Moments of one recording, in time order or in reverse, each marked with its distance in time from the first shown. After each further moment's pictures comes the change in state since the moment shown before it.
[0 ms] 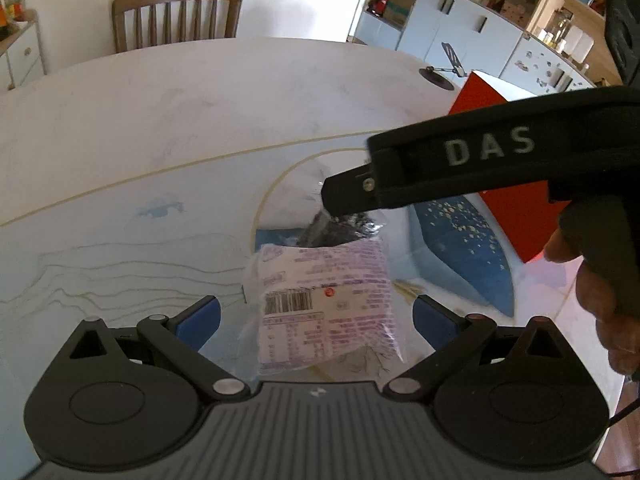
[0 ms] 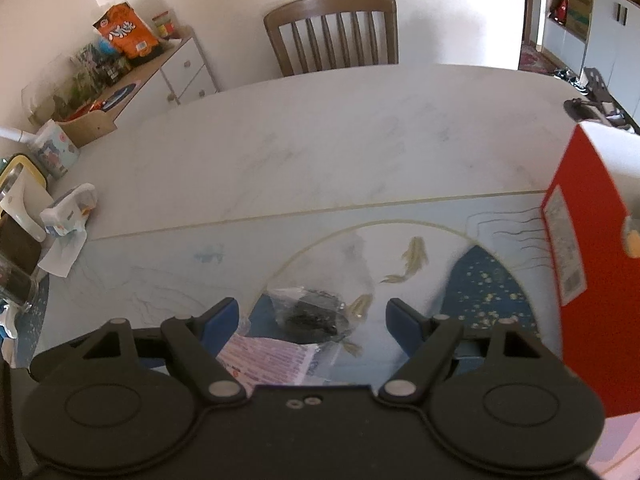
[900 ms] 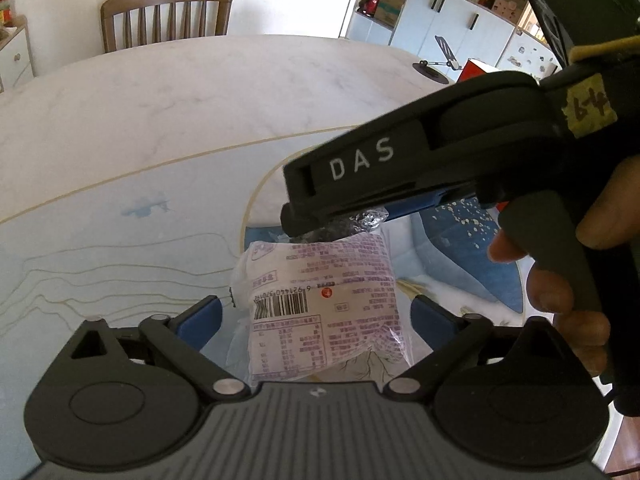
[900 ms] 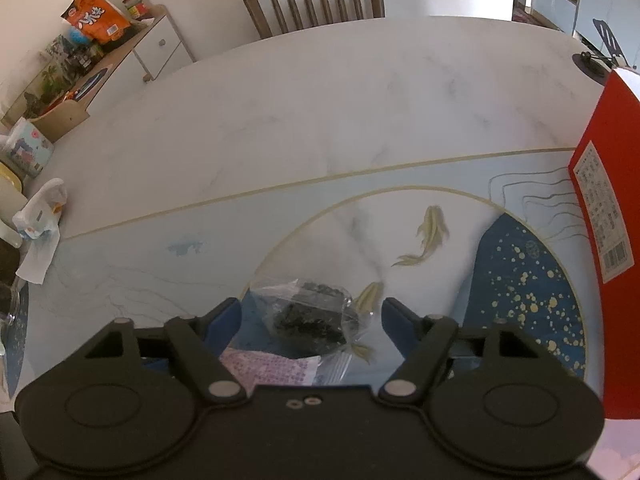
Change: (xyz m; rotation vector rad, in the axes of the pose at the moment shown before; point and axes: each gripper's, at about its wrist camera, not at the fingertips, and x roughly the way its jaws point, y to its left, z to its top) left arm 0.027 0.001 -0.011 0.030 -0.005 -0.014; right arm 0.045 -0.001 0.002 0.068 0.093 -0.018
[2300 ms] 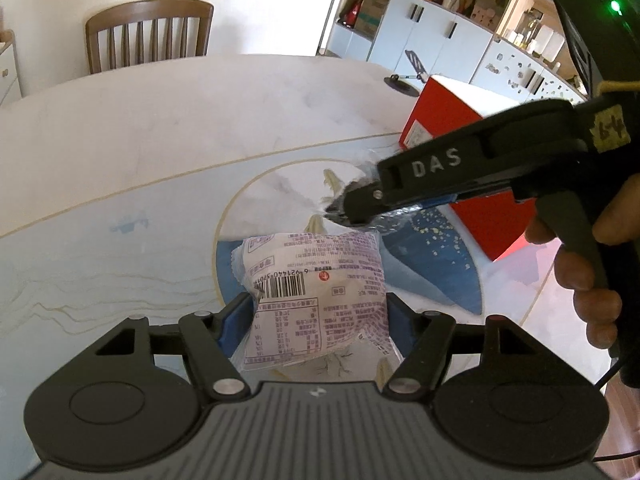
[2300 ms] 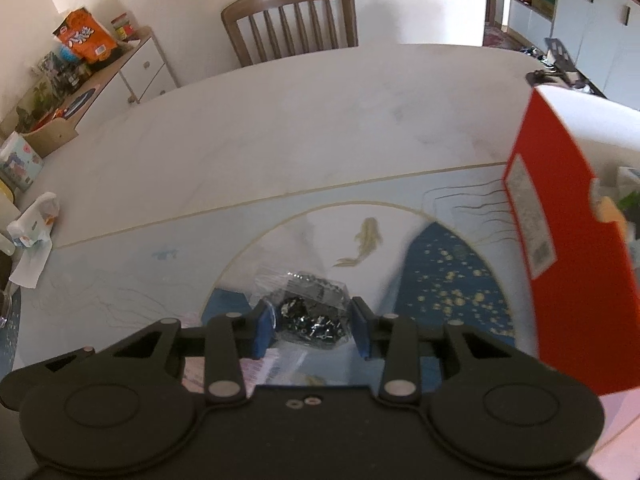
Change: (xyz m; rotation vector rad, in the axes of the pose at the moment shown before) left arm -0.041 -0.019 0.007 0.027 -0.042 -0.050; right arm -0.044 -0.024 -0.010 0.013 -0.074 -0.063
